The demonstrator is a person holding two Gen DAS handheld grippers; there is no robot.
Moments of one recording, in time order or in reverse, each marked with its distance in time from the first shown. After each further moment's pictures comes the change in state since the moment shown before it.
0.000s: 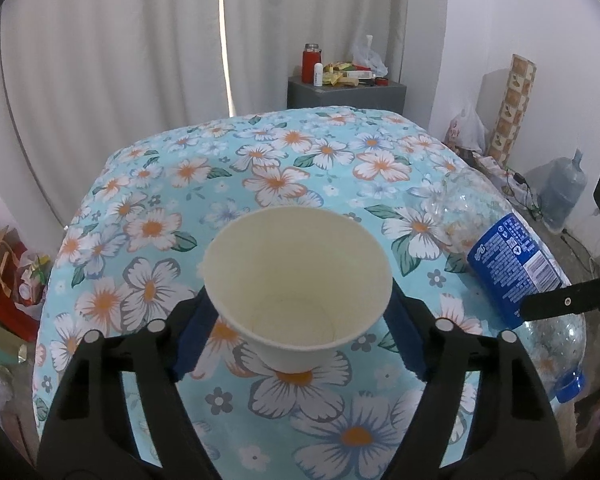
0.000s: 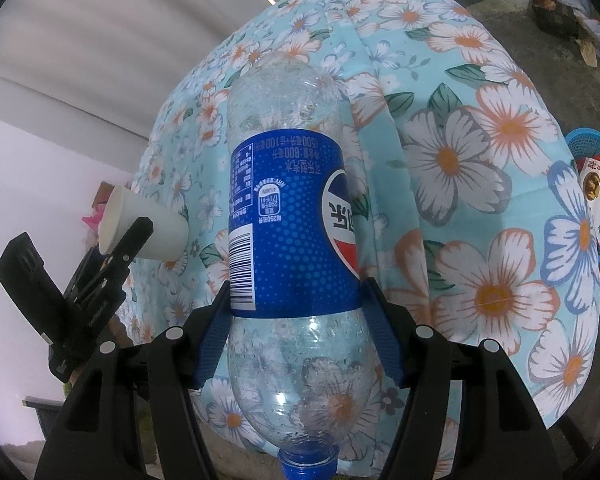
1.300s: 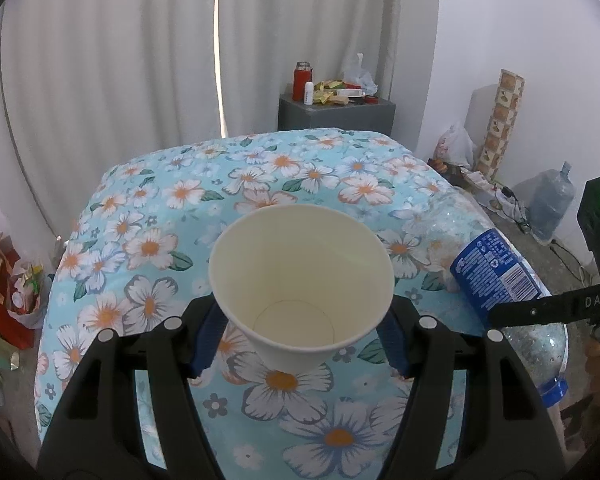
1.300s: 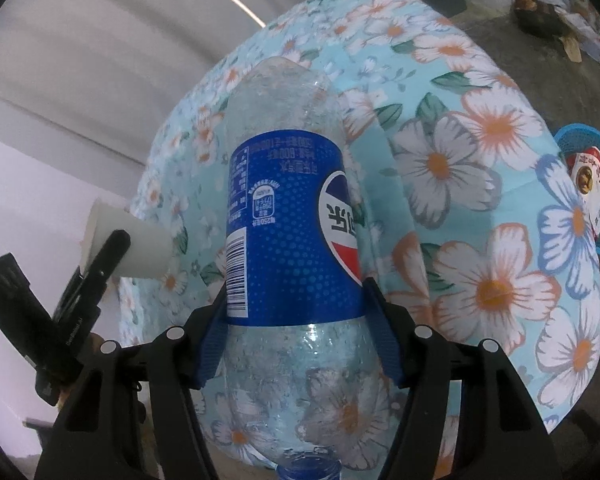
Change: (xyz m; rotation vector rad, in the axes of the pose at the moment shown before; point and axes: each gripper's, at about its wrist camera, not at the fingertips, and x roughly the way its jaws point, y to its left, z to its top) left arm -0.021 -0.005 0.010 0.003 -0.061 -0.040; right arm -0.003 -0.005 -0.003 0.049 -0.102 0.009
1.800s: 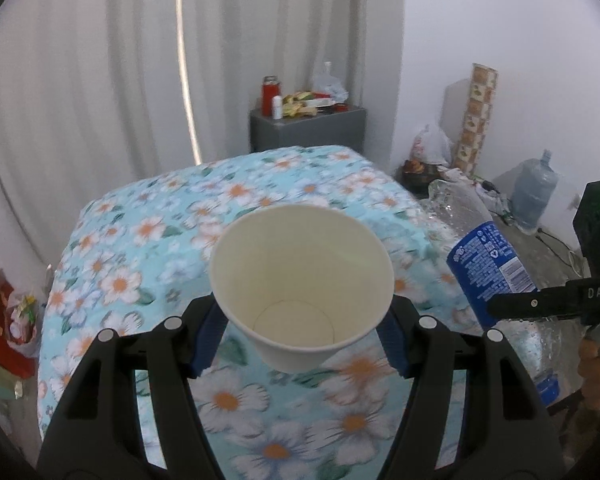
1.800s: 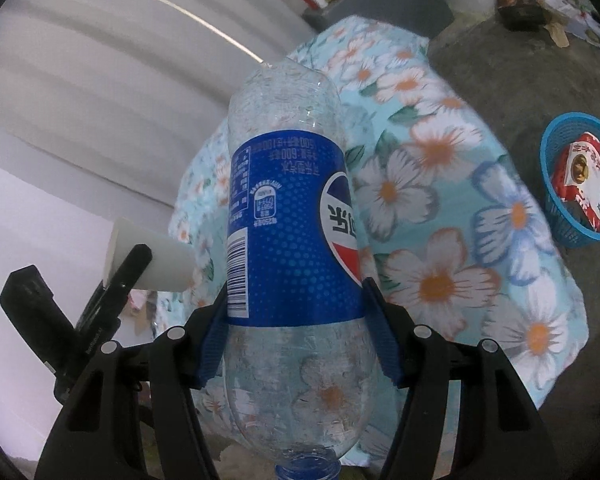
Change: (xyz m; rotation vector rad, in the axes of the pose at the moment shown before) left arm -0.015 -0.059 0.026 0.090 -0.031 -0.060; right arm -0.061 -0.047 -0.011 0.079 -0.135 0.125
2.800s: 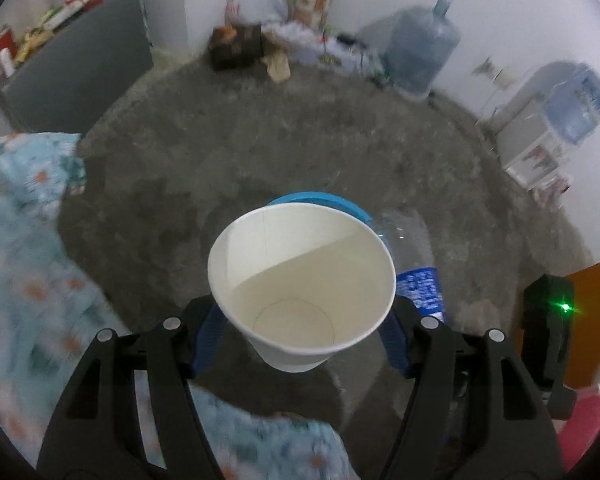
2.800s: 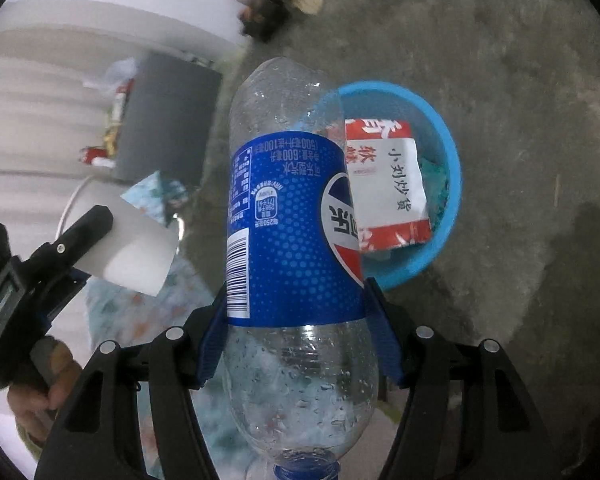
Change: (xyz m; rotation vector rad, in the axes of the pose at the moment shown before) left arm 0.336 -0.372 0.066 0.312 0.561 -0.440; right arm -0.062 -0.362 0.041 0.668 -0.228 -0.199
